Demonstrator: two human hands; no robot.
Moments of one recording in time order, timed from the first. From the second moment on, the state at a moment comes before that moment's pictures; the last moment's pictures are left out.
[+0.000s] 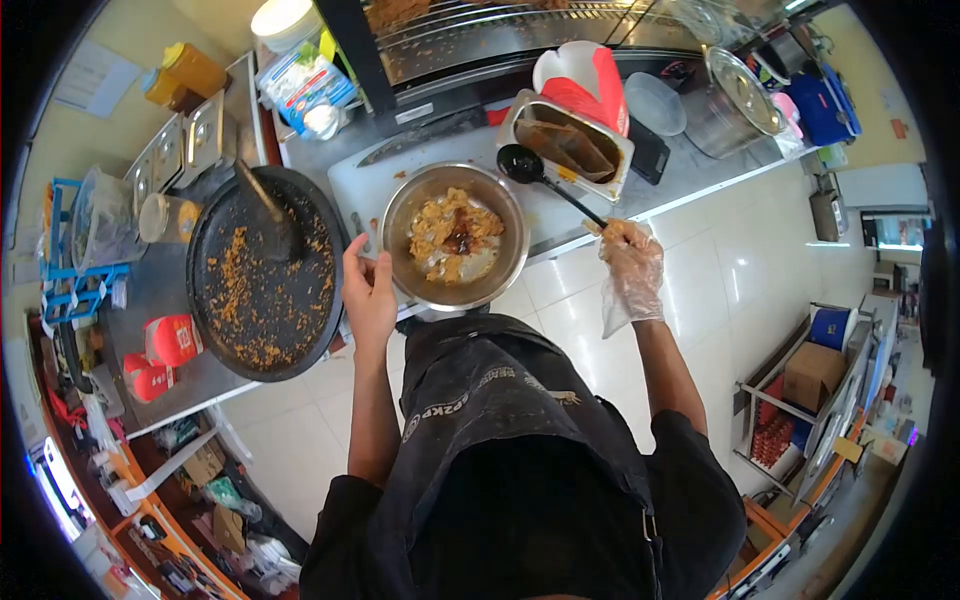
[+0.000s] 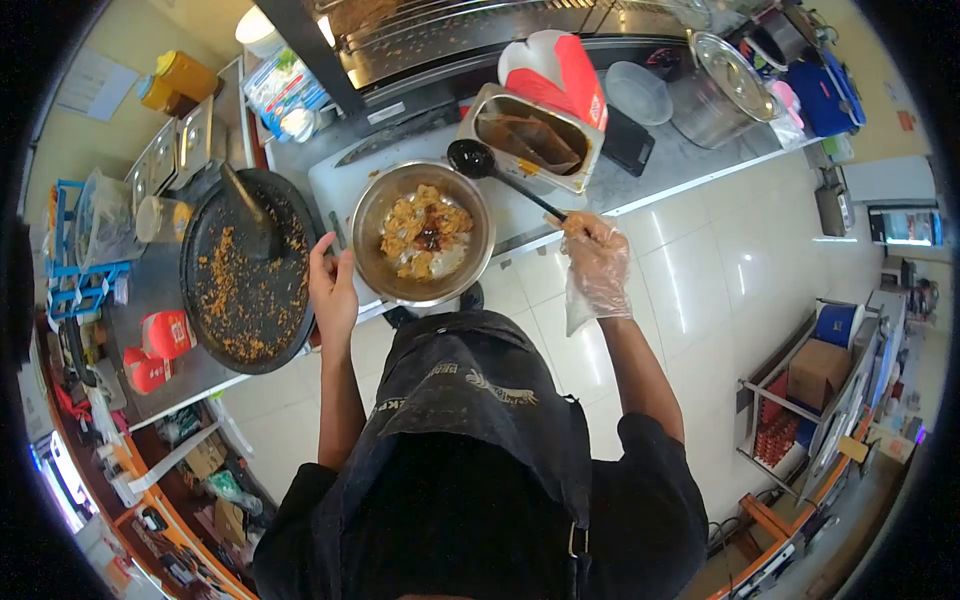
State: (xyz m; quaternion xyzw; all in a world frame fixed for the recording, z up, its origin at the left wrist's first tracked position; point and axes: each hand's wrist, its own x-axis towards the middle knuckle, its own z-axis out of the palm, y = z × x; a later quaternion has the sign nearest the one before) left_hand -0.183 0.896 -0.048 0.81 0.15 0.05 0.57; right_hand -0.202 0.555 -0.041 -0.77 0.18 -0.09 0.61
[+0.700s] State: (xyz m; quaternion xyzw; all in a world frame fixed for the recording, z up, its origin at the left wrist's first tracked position) left_hand -0.184 0.880 -0.062 0.80 0.12 0.03 0.59; right_hand -0.090 0.527 0.017 -0.97 -0.20 -0.11 -0.12
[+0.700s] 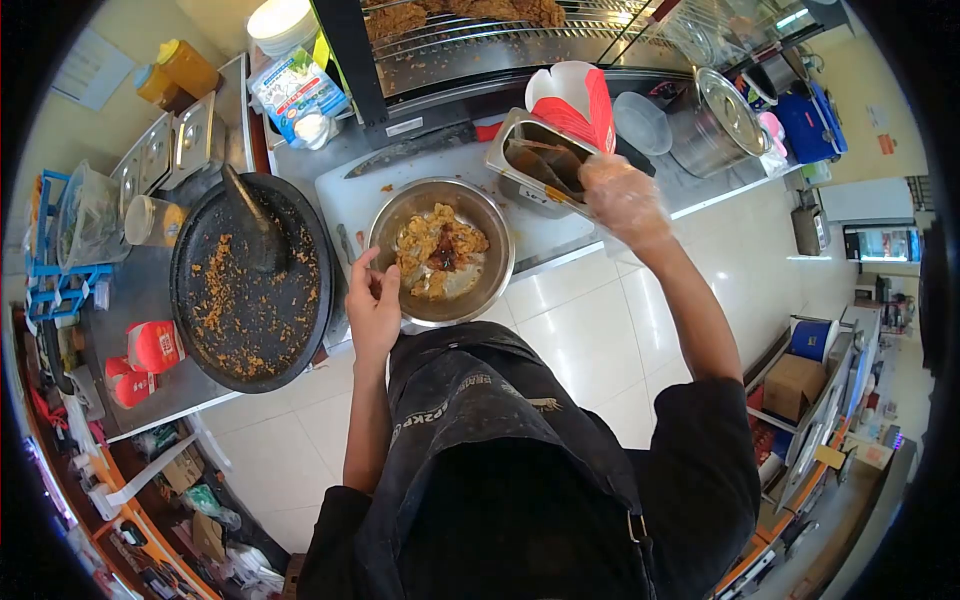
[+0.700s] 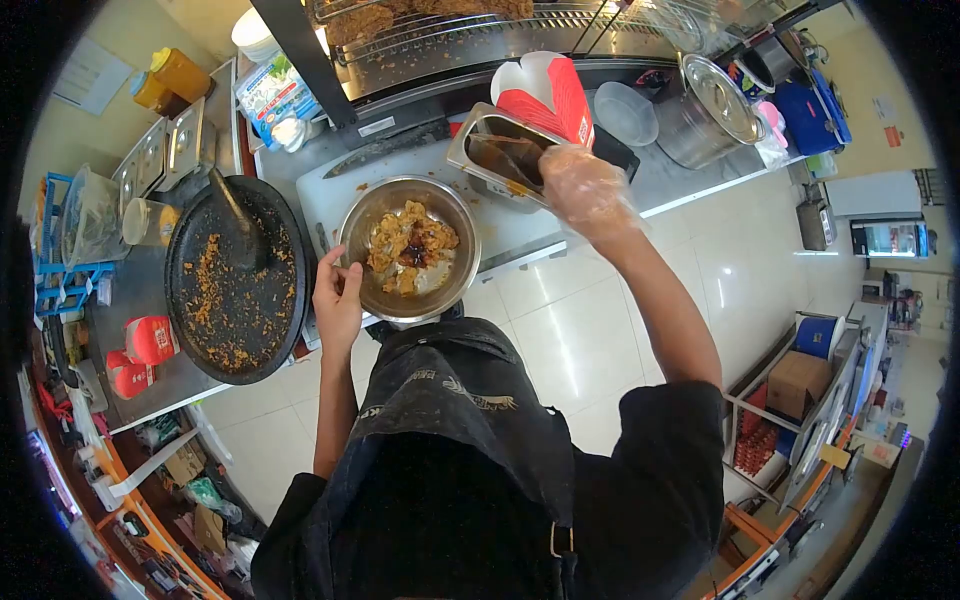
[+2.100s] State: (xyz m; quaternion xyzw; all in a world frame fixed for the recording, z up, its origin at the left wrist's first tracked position) left_hand -0.214 0.913 -0.071 0.76 0.16 0.07 0.63; right_hand -0.195 0.572 -0.044 -0.95 -0.26 -0.14 0.11
